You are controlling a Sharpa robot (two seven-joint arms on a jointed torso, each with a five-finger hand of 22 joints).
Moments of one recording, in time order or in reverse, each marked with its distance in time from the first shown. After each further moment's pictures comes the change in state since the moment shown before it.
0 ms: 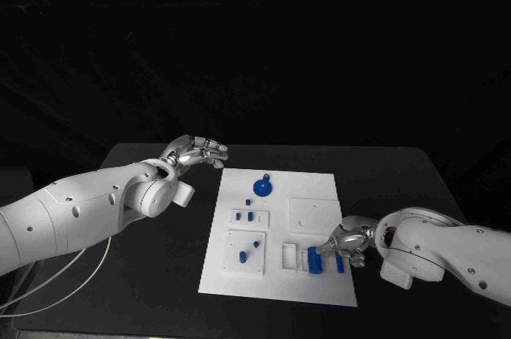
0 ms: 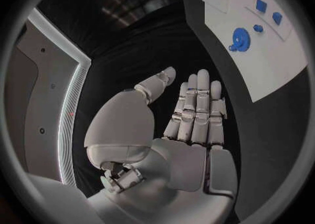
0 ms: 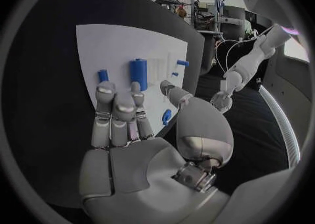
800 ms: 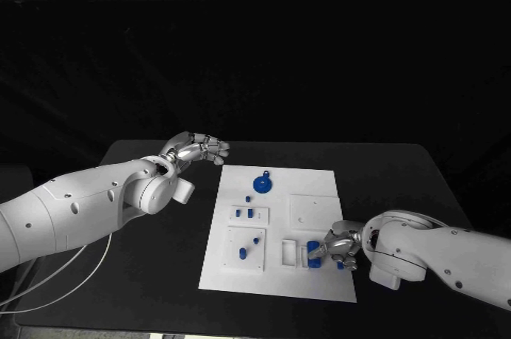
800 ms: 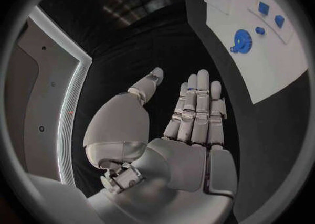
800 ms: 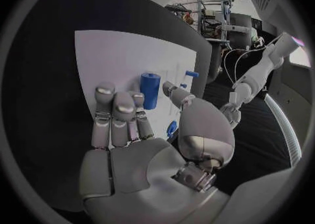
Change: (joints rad) left arm 0.000 -0.001 0.000 0.004 0.015 0.008 0.005; left_hand -0.111 0.004 -0.133 0.025 -0.010 -0.016 0.002 0.000 -0.001 0.000 0.000 -0.004 0.000 0.000 0.000 -0.020 0.031 0.000 -0.004 0.004 -0.018 0.008; right arm -0.019 0.078 -0.025 -0.051 -0.052 0.011 -0.044; right_hand -0.035 -0.028 0.029 0.029 -0.004 0.005 0.001 -0.010 -0.002 0.000 0.000 -0.009 0.024 0.000 0.000 0.000 0.008 -0.014 0.001 -0.011 0.008 0.000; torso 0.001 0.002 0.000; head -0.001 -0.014
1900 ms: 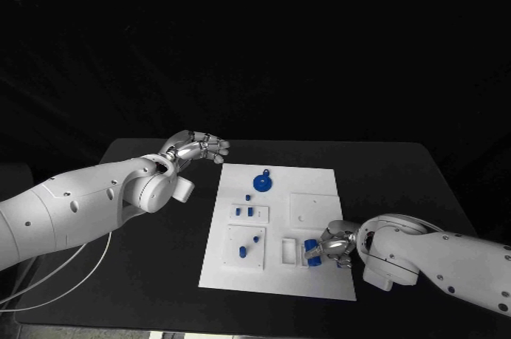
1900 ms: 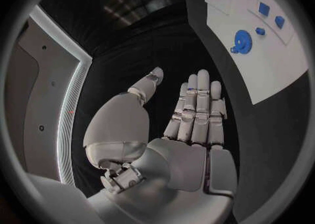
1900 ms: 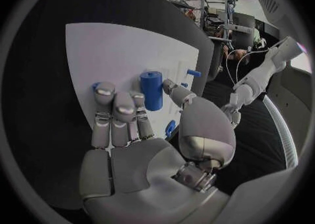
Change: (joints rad) left arm 0.000 -0.004 0.000 0.002 0.002 0.004 0.000; left_hand 0.000 0.000 -0.008 -0.003 0.000 -0.004 0.004 0.000 -0.001 0.000 0.000 0.000 0.000 0.000 0.000 -0.004 0.005 0.000 0.000 0.000 -0.004 0.001; right arm -0.028 0.019 0.002 -0.001 -0.042 -0.067 0.015; right_hand 0.030 0.023 0.052 -0.040 0.000 0.029 -0.003 0.002 0.027 0.015 -0.007 -0.008 0.023 0.004 -0.003 0.000 0.011 -0.006 -0.002 -0.006 0.020 0.000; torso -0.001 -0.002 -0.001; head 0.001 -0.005
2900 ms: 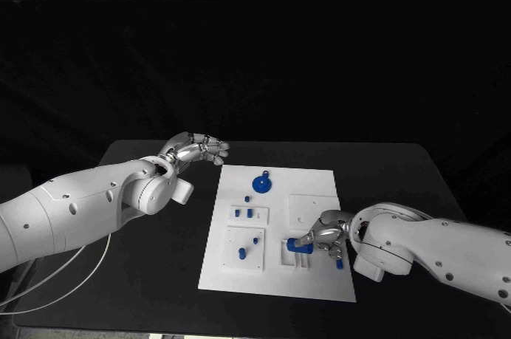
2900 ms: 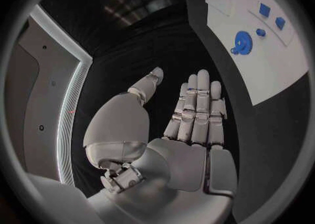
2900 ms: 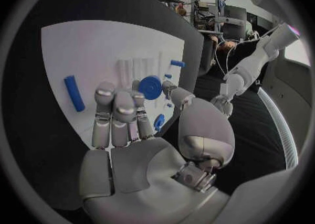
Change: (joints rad) left arm 0.000 0.000 0.000 0.003 0.000 0.003 0.001; left_hand 0.000 0.000 -0.003 -0.003 0.000 0.000 0.000 0.000 0.000 -0.004 0.004 -0.004 0.000 0.000 0.000 -0.004 0.003 0.000 0.000 0.000 -0.004 0.001; right arm 0.063 0.016 0.001 0.041 0.095 -0.029 -0.016; right_hand -0.022 0.022 0.000 0.000 0.000 0.023 -0.009 0.010 -0.010 0.009 -0.009 -0.012 0.009 0.001 -0.009 0.000 0.006 0.000 0.000 0.001 0.007 0.000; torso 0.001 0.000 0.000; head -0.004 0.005
